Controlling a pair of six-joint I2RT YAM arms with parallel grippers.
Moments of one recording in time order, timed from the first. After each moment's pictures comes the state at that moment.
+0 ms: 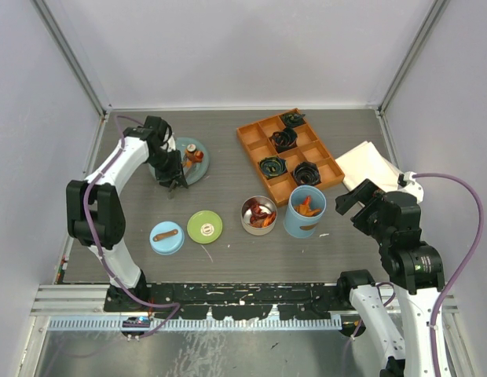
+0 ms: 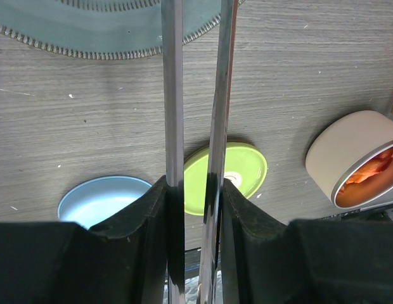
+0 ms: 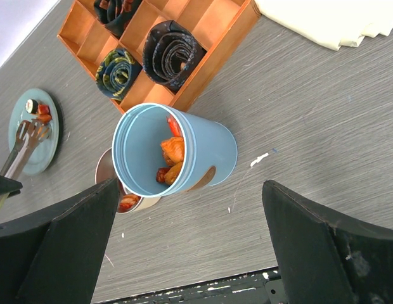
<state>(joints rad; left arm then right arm) -0.16 1.77 1.46 -0.99 0.25 -0.35 0.09 0.54 1.02 -1.05 0.11 0.68</state>
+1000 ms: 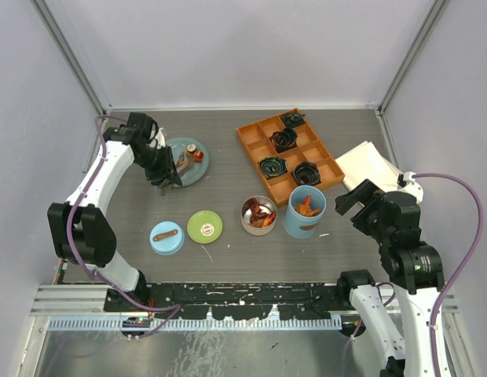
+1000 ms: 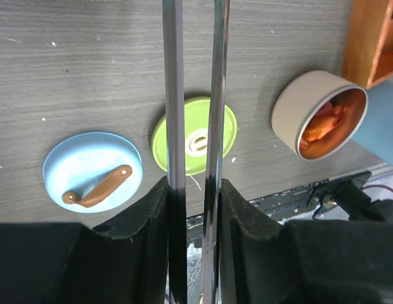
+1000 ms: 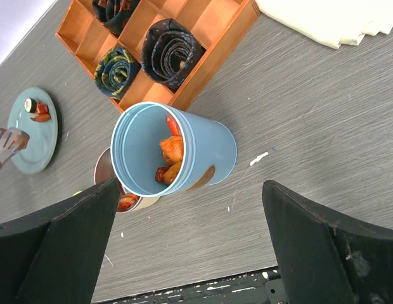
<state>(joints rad) -0.12 1.60 1.46 -1.09 0.33 -0.35 0.09 0.54 1.01 -1.05 0.11 0.68</state>
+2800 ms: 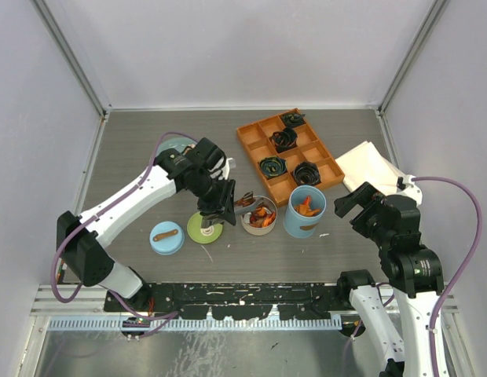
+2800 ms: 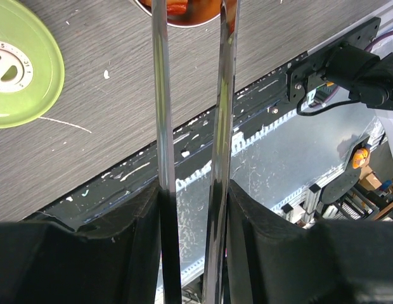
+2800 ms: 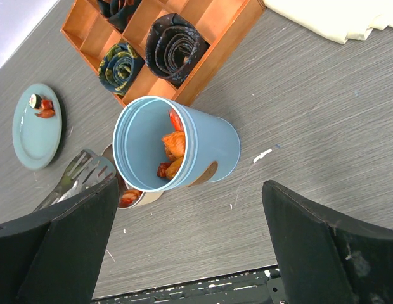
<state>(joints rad) -0.73 1.51 1.43 -1.09 0.41 -0.56 0.09 0.51 0.99 -1.05 0.09 0.69</state>
